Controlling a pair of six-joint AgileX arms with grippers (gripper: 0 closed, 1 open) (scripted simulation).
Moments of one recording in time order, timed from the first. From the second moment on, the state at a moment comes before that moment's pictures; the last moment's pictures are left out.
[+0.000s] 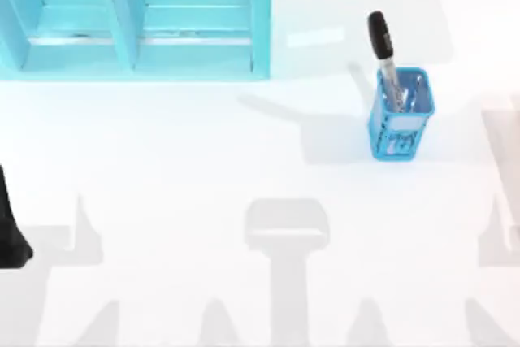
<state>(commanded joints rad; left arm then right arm) 0.00 0.00 0.00 0.00 0.00 0.00 0.00 0.00 0.00 0.00 0.00 0.00</state>
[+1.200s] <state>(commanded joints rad) 0.00 0.00 0.00 0.00 0.00 0.00 0.00 1.38 0.79 -0.04 -0.57 -0.29</state>
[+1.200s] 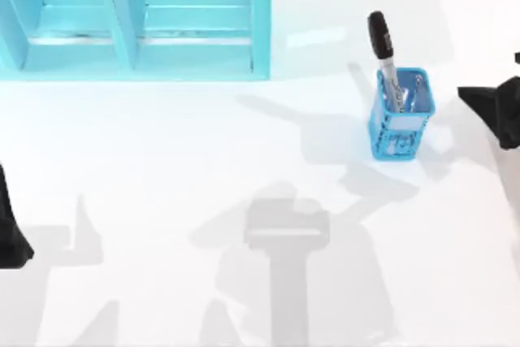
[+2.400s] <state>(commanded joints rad) 0.00 0.00 0.00 0.00 0.00 0.00 0.10 1.93 1.10 0.09 -0.67 -0.30</state>
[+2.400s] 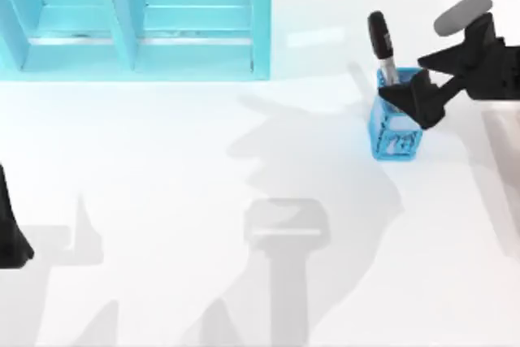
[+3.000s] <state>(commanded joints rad) 0.00 0.00 0.00 0.00 0.00 0.00 0.17 2.06 1.16 0.19 -0.61 -0.24</state>
